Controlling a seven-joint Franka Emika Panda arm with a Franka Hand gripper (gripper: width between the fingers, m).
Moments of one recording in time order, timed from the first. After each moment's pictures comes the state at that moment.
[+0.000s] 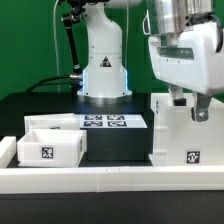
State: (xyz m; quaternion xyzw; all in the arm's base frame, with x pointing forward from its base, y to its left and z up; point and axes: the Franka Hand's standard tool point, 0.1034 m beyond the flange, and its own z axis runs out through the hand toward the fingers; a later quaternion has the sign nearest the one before) arm 0.641 0.081 0.114 -0.76 0.65 0.03 0.08
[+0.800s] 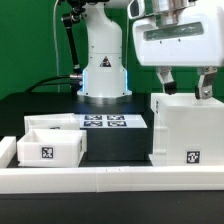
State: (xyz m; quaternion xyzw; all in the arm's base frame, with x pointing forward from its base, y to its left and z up) arm 0.635 0.077 0.134 -0.84 0.53 0.02 0.09
